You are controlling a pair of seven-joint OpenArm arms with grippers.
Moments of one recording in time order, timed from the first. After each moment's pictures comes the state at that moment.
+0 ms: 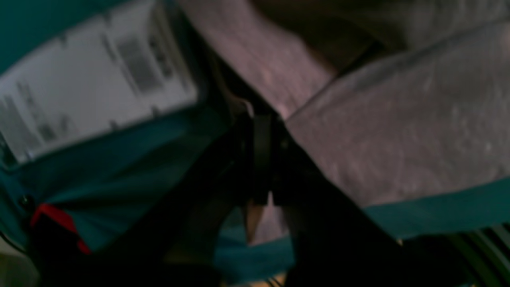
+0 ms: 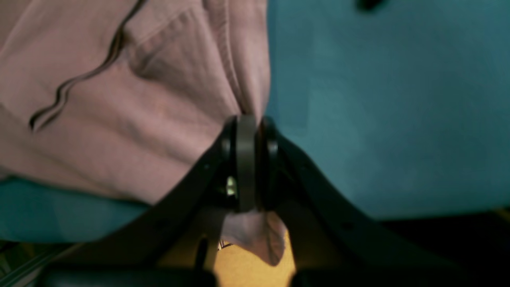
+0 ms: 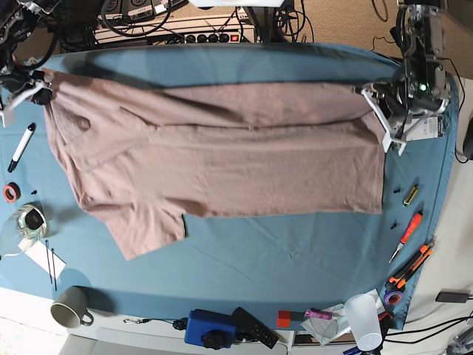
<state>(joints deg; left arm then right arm) 16.5 -19.1 -8.2 109.3 -19.5 -11.0 73.3 -16.1 25.7 56.6 90.9 46.9 34.8 -79.3</state>
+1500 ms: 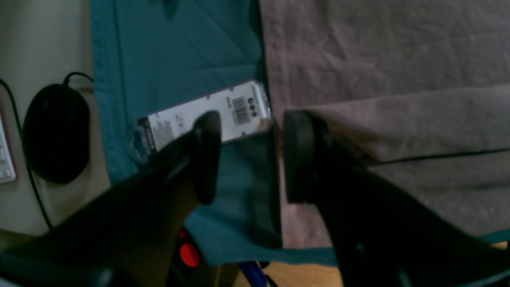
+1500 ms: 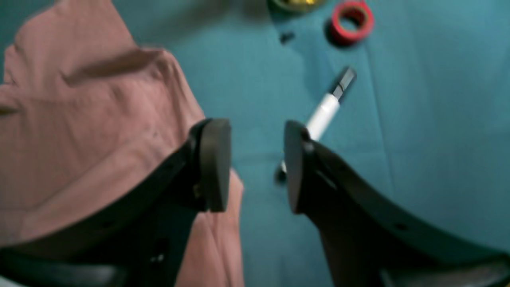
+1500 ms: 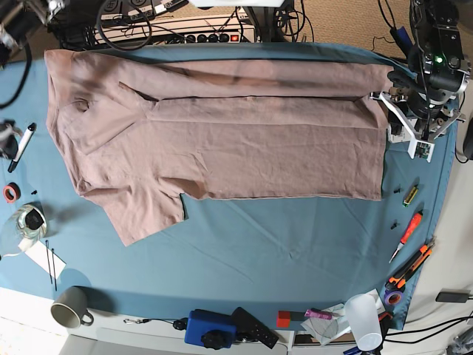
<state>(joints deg) 22.1 -19.2 -16.3 125.5 -17.3 -9.4 65.6 -0.9 34.6 50.9 86.6 41.2 37.8 -70.1</state>
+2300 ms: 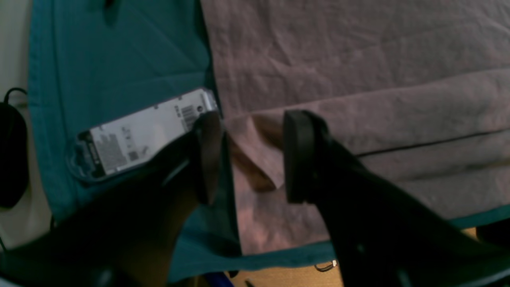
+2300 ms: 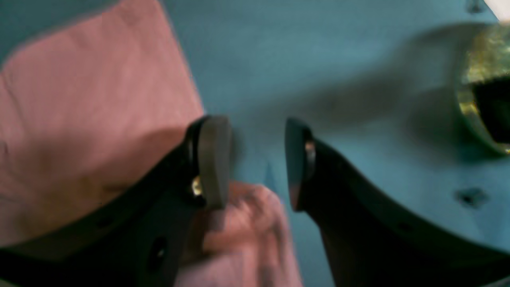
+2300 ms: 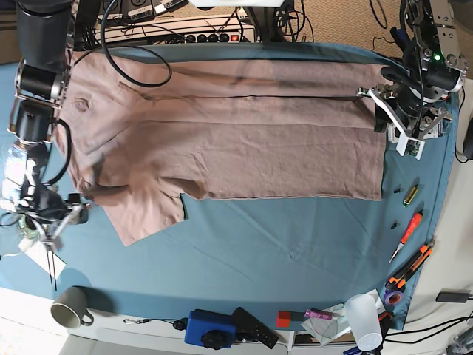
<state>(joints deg) 22.1 -16.6 -16.2 125.5 -23.1 -12.5 65.5 34.1 31.6 5.5 45.5 22.0 32.9 -49.9</state>
